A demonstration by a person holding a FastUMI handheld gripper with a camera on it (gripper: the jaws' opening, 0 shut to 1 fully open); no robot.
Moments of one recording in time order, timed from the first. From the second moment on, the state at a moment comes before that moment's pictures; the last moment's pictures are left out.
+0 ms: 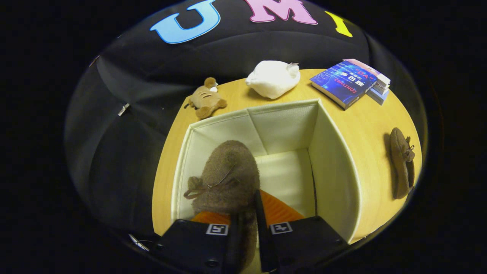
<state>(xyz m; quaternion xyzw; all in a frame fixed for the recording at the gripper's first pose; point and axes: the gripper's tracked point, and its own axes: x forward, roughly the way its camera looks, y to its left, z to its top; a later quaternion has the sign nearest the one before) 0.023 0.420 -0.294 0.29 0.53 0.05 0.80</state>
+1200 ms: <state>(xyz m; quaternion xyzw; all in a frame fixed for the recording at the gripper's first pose) 0.003 0.229 -0.175 0.15 0.32 0.16 0.92</state>
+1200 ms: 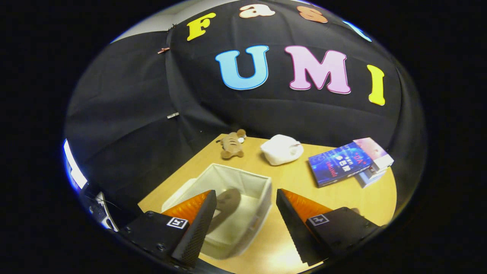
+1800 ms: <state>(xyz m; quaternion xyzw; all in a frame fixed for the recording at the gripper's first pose) -0.084 0.021 -0.298 0.07 0.42 0.05 0.90</state>
